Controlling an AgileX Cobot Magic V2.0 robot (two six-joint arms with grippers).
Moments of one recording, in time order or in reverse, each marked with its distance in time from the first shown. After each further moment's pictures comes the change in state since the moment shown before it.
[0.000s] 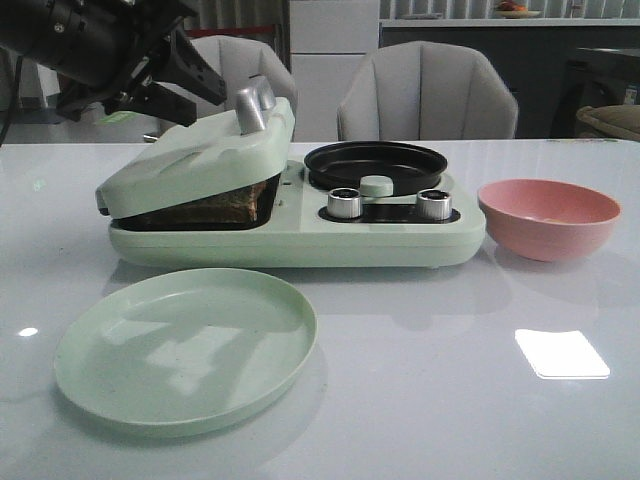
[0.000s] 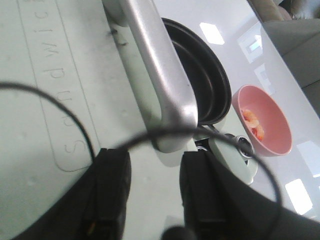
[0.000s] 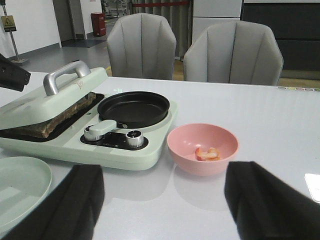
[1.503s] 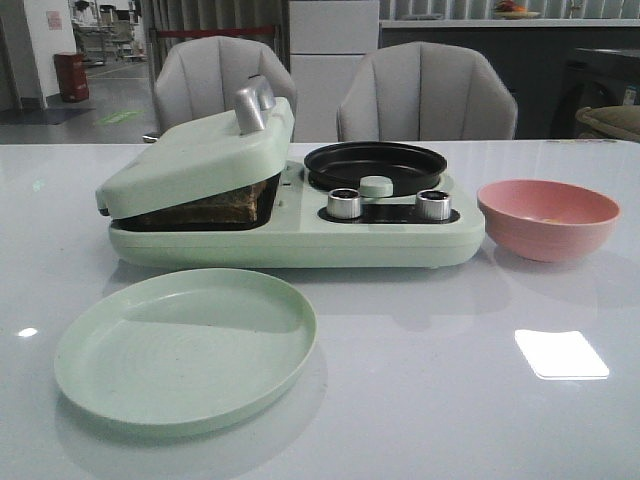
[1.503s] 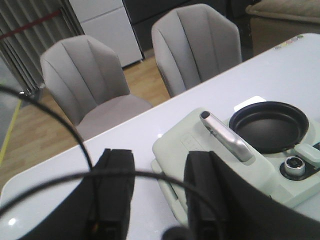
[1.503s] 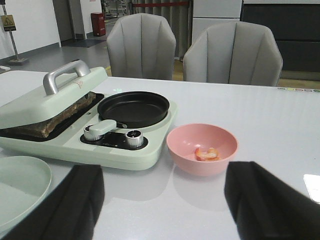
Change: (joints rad) left arm 0.000 -1.000 0.234 1.149 -0.164 -0.512; right arm 0.000 0.000 0.000 0.000 0.000 -0.004
